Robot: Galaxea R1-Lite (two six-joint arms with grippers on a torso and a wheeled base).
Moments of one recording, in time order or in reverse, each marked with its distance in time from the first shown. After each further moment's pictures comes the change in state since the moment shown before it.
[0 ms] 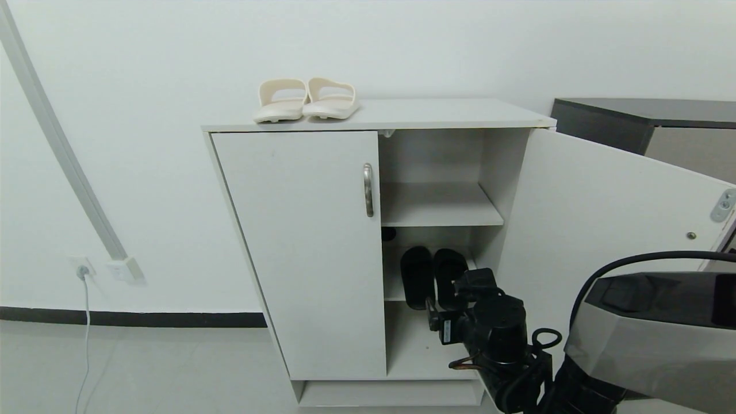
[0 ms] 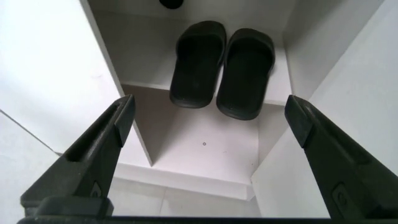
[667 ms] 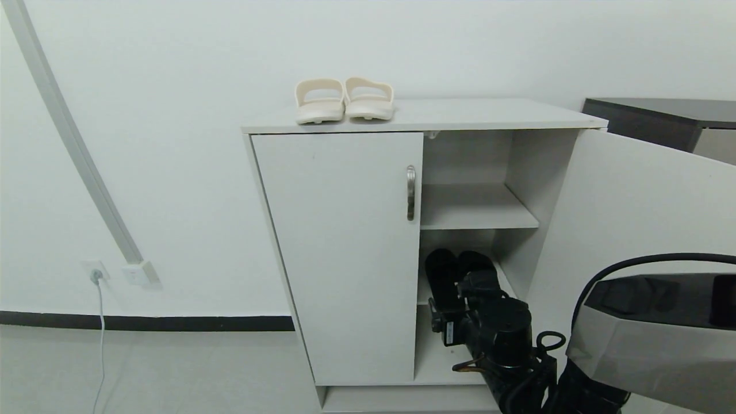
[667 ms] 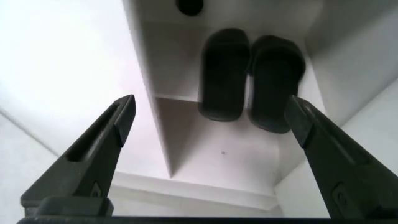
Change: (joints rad) left arm 0.000 0.000 0.000 0.000 0.002 -0.001; right arm 0.003 0.003 0.030 -0.046 0.002 -0.013
